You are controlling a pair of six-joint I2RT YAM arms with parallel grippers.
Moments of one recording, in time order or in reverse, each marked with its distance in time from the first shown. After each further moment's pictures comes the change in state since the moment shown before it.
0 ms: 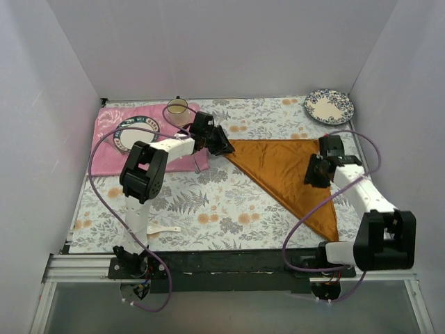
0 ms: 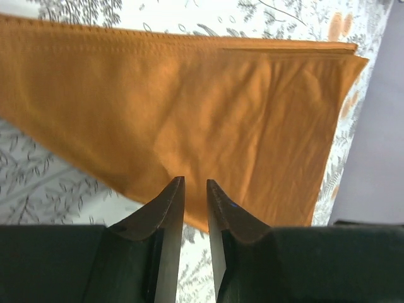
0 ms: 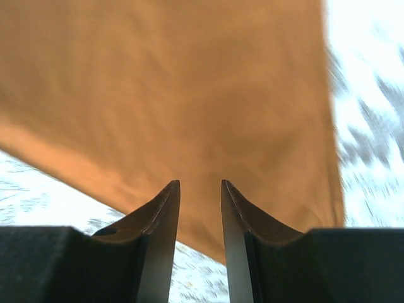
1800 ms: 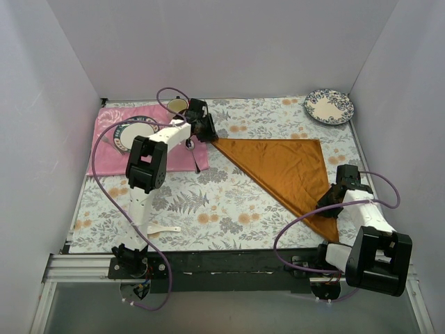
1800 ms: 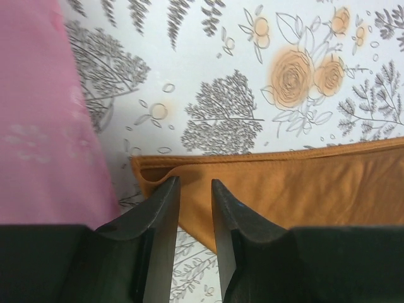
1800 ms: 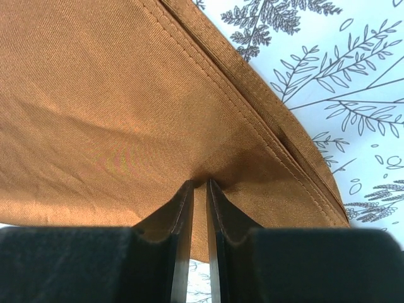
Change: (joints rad) left arm 0.079 0.201 0.358 -0.267 -0.222 0.228; right arm -0.291 -0.193 -0.359 -0.016 -0.011 0.262
